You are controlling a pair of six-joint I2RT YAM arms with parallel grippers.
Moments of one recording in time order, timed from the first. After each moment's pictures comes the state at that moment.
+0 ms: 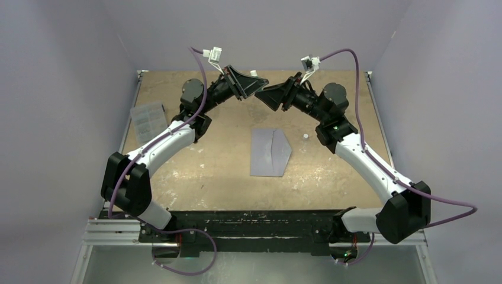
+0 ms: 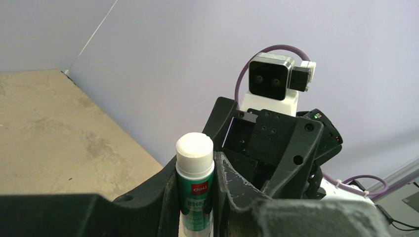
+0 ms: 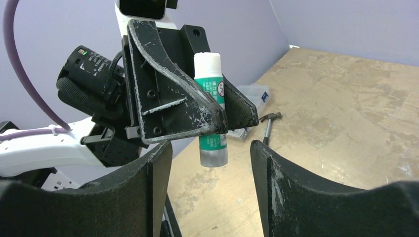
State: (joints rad) left arm -0.50 1.54 1.19 0.73 0.54 -1.01; right arm 0.46 1.30 1.11 0.38 -0.50 0.68
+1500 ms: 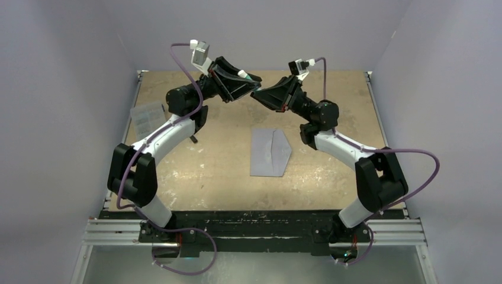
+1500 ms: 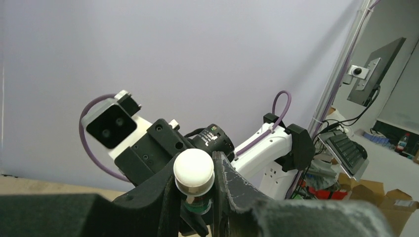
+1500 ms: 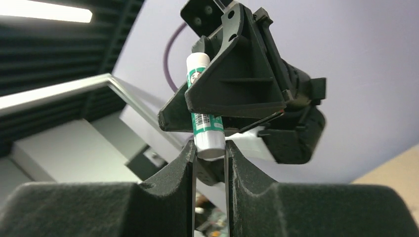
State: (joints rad) left arm -0.42 1.63 1.26 1.35 0.88 -1.17; right arm 0.46 1.57 1.01 1.38 -0.71 1.63
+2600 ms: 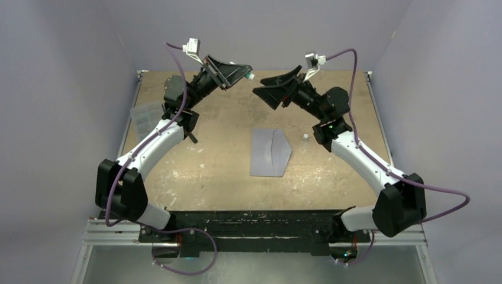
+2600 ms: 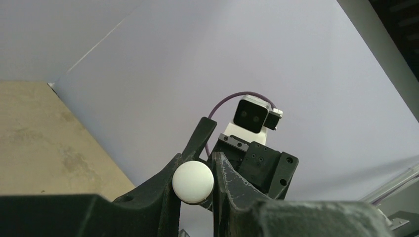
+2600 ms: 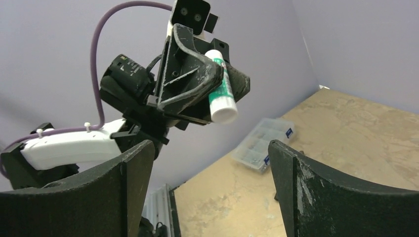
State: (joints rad) left arm -0.38 1.48 1.19 0.76 0.53 -1.23; right arm 0.44 1.34 1.07 0.71 -0.58 0.79
